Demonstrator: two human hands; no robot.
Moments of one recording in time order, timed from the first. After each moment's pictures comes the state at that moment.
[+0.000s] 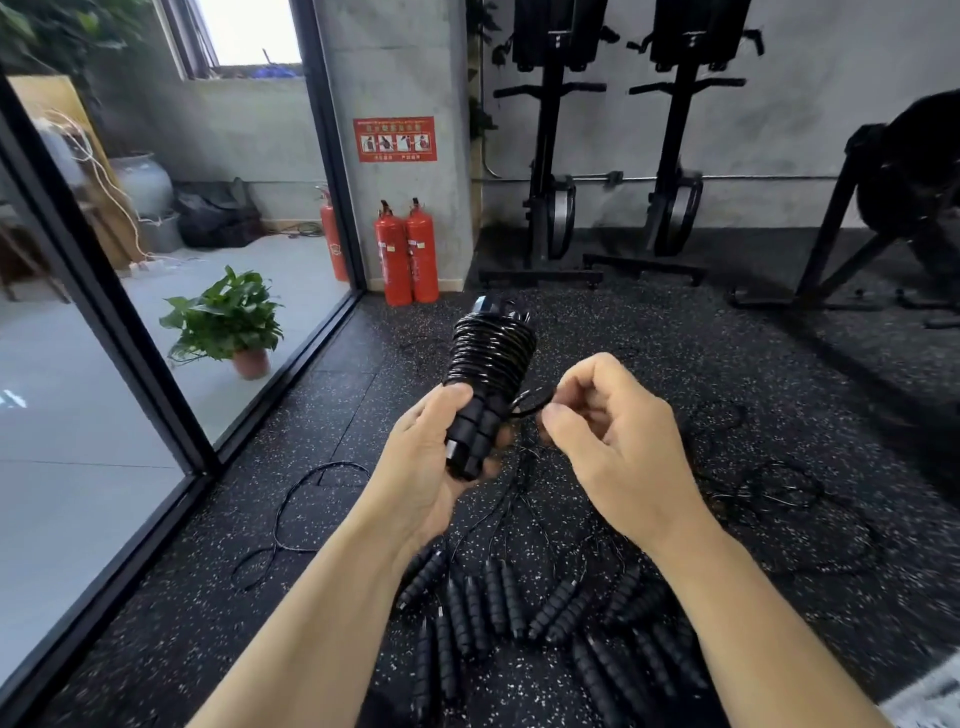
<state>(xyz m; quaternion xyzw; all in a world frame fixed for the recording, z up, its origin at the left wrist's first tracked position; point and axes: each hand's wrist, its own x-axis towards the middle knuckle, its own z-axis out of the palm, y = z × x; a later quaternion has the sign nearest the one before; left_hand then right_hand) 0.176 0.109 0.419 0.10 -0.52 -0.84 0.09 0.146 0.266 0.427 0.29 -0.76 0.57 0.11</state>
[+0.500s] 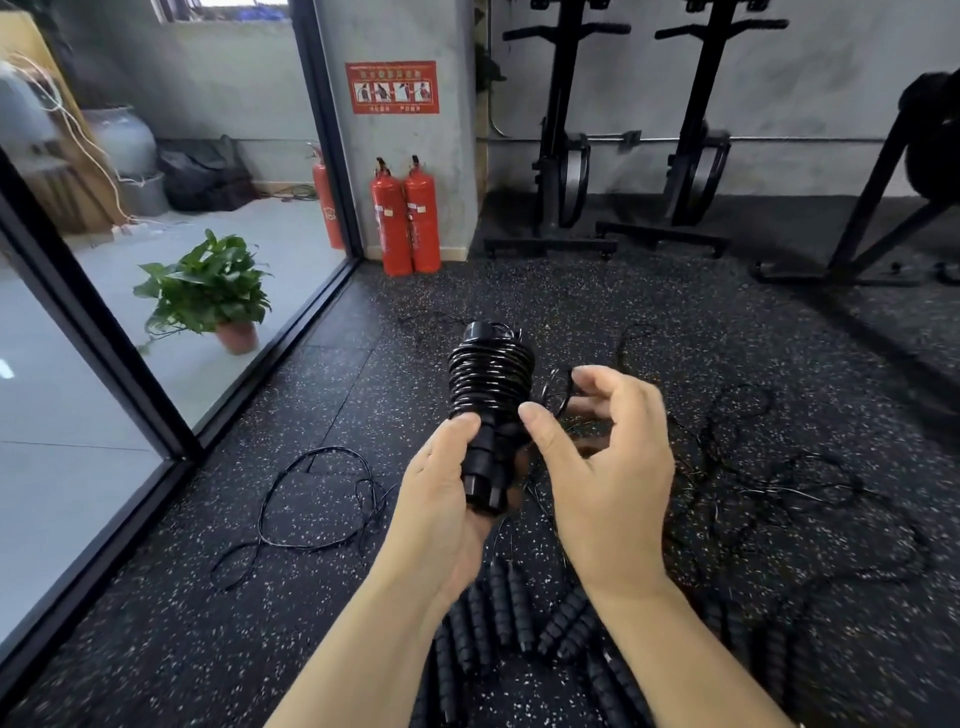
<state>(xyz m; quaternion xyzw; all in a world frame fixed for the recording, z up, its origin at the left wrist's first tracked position) 0.122 0.104 0.357 0.17 -0.44 -0.88 0.10 0.090 0.206 0.352 0.14 -0.77 0.57 0.27</state>
